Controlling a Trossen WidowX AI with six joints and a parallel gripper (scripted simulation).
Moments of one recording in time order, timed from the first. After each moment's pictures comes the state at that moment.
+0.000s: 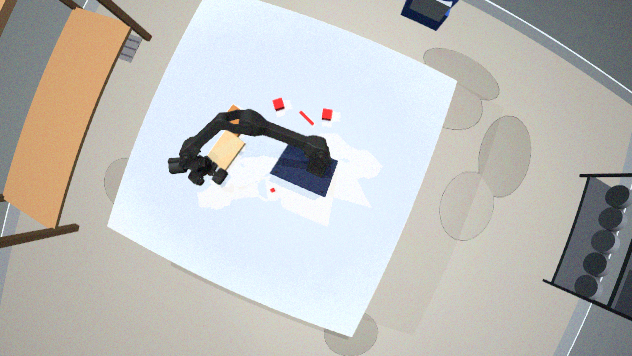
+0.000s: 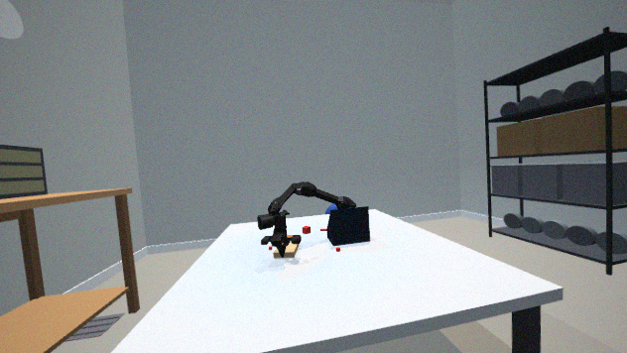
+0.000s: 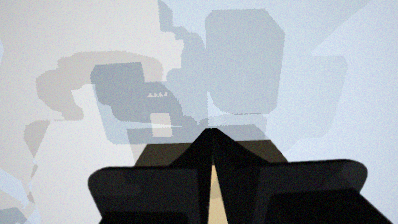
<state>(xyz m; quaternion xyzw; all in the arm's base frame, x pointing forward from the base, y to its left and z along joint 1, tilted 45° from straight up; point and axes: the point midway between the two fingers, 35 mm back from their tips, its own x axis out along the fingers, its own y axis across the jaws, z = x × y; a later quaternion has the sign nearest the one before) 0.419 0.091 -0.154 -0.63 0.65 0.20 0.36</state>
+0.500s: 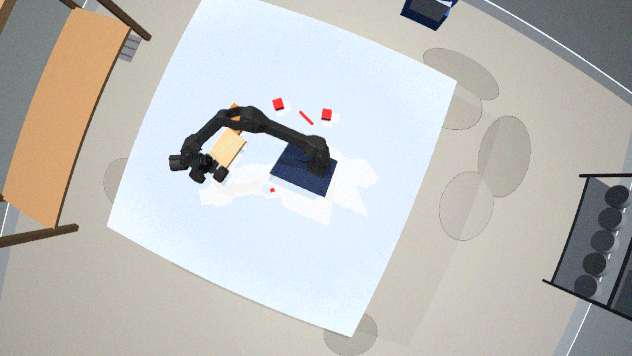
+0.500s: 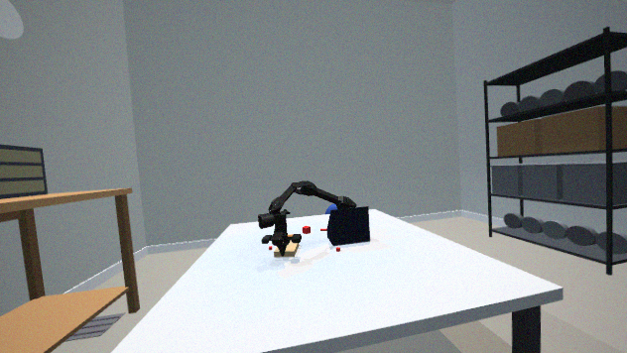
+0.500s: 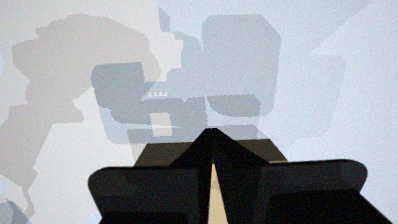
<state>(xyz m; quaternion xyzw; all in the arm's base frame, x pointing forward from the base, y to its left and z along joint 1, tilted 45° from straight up) 0.417 0.084 -0.146 -0.63 0.65 0.20 0.36</state>
